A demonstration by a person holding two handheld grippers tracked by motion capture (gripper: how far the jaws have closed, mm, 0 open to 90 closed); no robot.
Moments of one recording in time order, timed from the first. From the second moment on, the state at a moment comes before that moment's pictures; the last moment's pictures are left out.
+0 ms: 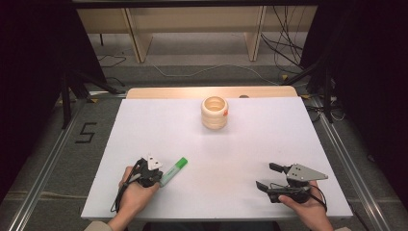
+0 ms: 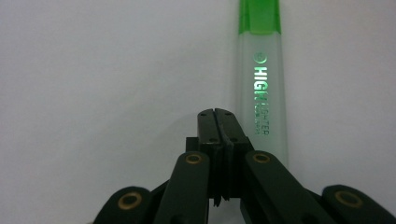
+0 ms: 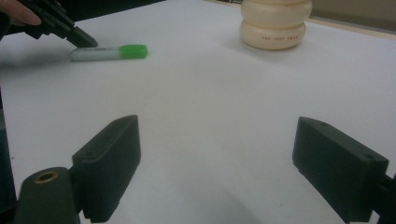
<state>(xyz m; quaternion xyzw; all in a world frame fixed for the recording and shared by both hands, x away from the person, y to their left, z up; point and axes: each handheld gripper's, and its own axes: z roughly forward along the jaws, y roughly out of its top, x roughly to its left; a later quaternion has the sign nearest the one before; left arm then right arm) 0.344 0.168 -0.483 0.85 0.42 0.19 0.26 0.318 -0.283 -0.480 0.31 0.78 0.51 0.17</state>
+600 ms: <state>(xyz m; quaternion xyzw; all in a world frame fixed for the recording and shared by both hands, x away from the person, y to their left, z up) 0.318 0.160 -0.481 0.86 0.41 0.17 0.25 0.318 -0.283 -0.480 0.30 0.78 0.51 0.17</state>
